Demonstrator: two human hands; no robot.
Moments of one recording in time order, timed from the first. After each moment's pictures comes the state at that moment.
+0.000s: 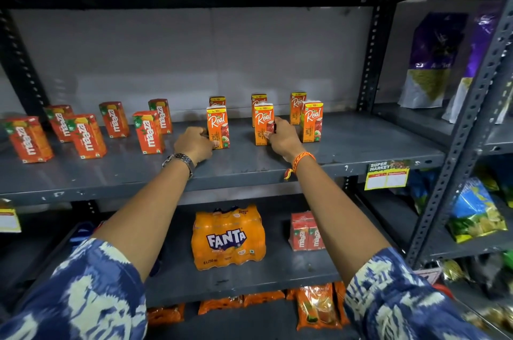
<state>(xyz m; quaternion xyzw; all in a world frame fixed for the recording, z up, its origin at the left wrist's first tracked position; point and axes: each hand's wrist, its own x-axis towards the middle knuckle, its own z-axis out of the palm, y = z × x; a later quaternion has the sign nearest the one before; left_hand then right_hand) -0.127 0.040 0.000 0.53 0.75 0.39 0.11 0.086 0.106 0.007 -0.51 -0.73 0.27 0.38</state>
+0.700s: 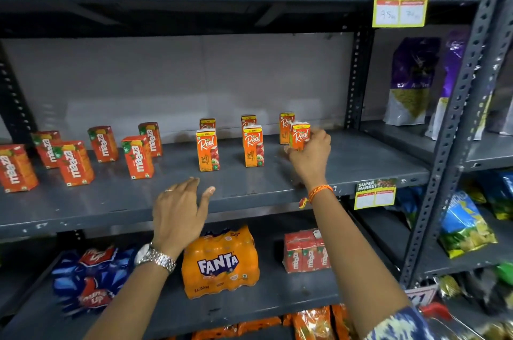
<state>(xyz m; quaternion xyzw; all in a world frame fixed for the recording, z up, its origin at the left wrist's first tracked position) -0.088 -0.061 -0.043 0.61 0.73 0.24 -0.17 0.155 0.088 0.011 -0.56 -0.58 0.14 0.57</state>
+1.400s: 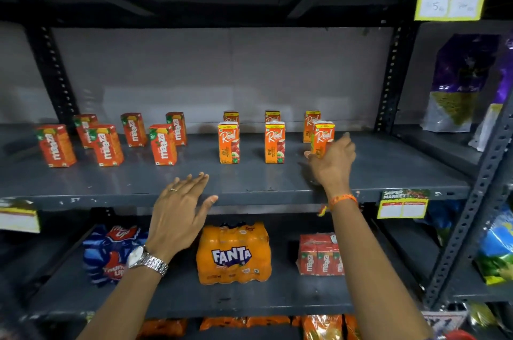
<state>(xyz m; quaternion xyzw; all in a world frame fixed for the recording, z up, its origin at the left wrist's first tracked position) -0.114 -0.088 -0.059 0.64 0.71 0.24 -0.19 0.155 0.090 -0.001 -0.60 -0.62 0.13 0.49</state>
